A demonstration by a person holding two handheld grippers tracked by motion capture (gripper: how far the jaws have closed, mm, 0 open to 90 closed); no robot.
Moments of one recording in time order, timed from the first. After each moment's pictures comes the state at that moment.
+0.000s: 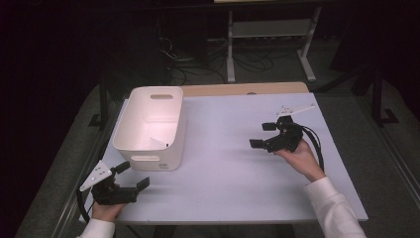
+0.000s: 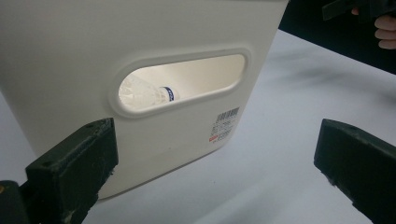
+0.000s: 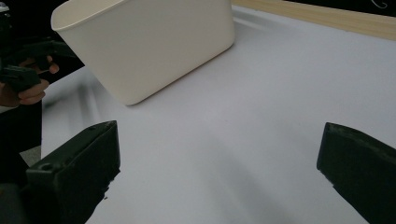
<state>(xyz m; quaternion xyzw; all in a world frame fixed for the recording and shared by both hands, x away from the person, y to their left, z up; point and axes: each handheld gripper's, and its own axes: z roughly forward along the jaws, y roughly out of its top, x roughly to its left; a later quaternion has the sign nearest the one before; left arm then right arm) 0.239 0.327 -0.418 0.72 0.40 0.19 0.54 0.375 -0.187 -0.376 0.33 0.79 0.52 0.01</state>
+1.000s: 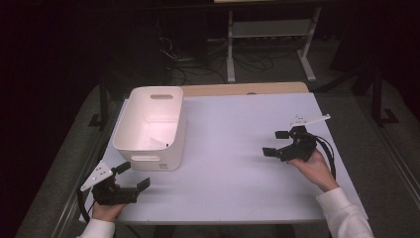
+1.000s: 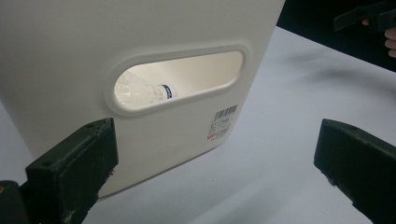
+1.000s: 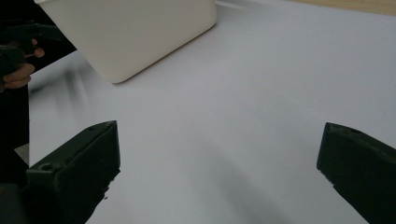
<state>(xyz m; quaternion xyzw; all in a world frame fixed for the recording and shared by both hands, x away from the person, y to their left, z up) 0.238 0.326 -0.418 0.72 0.40 0.19 0.53 0.354 -0.221 -0.394 0.35 0.79 0.50 0.02</state>
